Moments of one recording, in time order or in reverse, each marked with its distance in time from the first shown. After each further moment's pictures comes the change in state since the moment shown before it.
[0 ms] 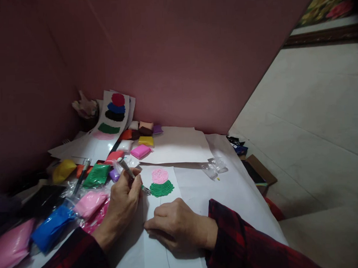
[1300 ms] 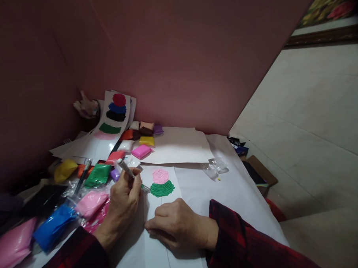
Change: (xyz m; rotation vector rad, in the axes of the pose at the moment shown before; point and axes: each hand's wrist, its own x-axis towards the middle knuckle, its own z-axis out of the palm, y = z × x) left_hand 0.000 -0.006 -0.001 0.061 0.052 0.083; right_hand -0.001 0.000 0.001 0.006 0.001 0.000
